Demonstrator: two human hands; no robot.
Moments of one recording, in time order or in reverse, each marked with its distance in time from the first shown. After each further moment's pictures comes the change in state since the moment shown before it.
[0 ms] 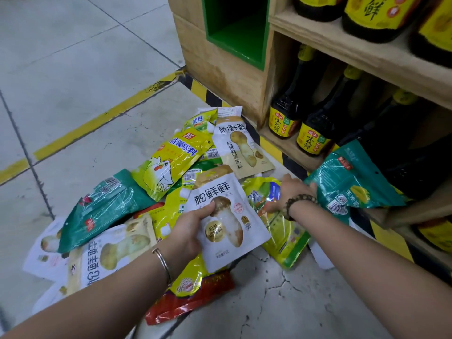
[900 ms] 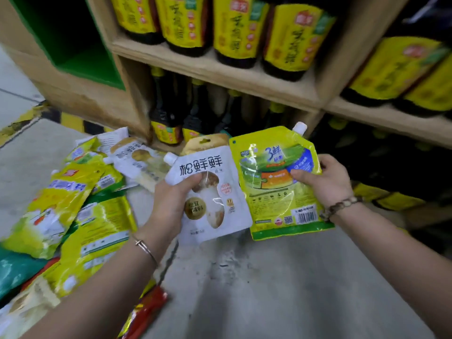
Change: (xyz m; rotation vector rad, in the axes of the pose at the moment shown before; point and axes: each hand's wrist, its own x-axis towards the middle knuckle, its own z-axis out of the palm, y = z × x) left_hand -0.033 -0.017 0.147 0.316 -0.286 0.401; right_hand -0.195 0.182 -0.038 1.332 0.741 0.311
